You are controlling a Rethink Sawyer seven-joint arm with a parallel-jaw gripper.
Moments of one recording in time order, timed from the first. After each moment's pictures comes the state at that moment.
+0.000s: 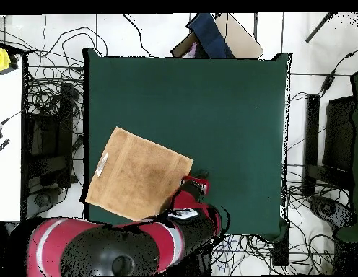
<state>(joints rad) 0.15 -0.11 -0.55 1.87 -0.06 -0.54 1.95</state>
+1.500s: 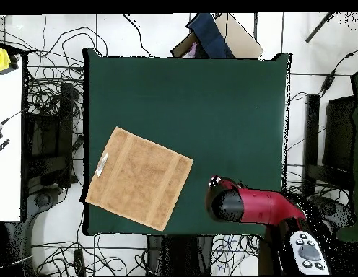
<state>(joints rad) -0.51 -0.72 0.00 1.91 -0.50 0.29 1.95</state>
